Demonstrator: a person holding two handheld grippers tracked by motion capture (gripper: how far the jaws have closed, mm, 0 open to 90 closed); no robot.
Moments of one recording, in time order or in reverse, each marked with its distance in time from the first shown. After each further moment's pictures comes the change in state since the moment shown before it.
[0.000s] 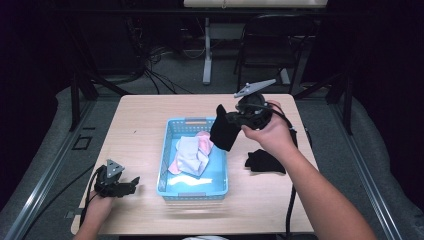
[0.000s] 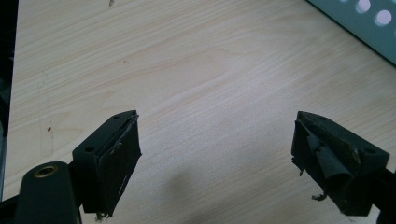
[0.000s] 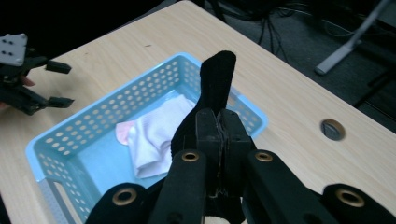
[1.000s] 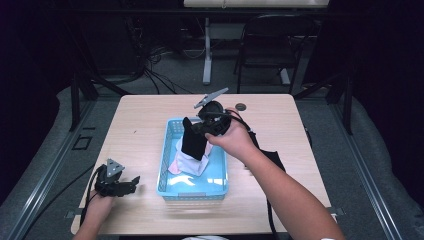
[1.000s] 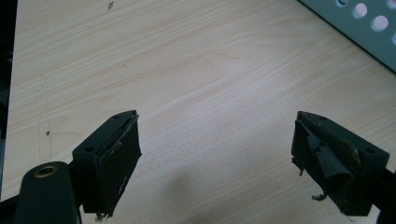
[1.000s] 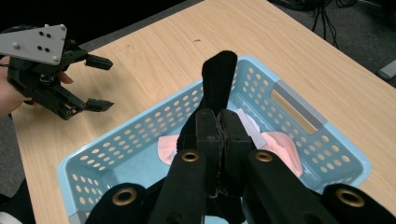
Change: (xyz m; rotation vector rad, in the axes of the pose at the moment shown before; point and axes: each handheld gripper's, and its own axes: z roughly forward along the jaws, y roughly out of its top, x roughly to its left) left arm 0.001 0.002 0.000 -0.005 -0.006 0.001; right arm 0.052 0.020 0.083 0.063 0.155 -0.055
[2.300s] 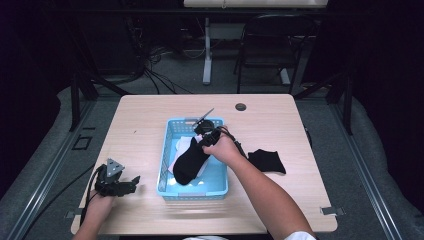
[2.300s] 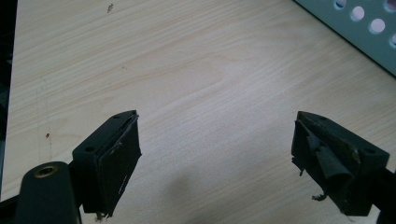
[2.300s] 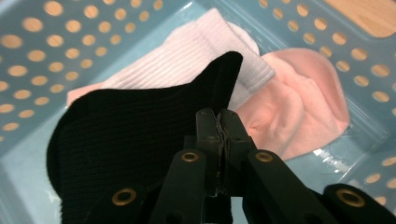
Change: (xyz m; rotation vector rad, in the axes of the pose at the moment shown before) left arm 0.000 0.001 0.000 -0.005 -0.003 0.001; right arm -0.042 -0.058 0.126 0.271 -0.026 0.133
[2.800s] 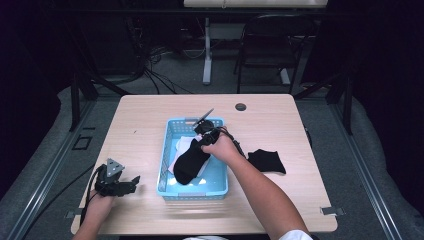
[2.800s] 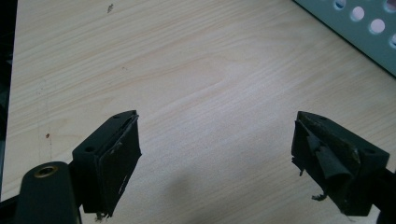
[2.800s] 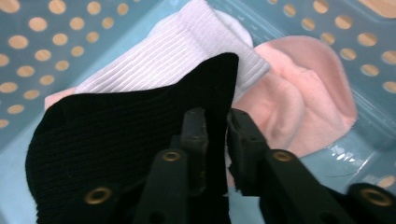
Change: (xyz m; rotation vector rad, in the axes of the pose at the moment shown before) left arm 0.001 0.000 -0.001 0.000 -0.001 0.001; right arm -0.008 0.001 0.016 0.048 -0.007 0.051
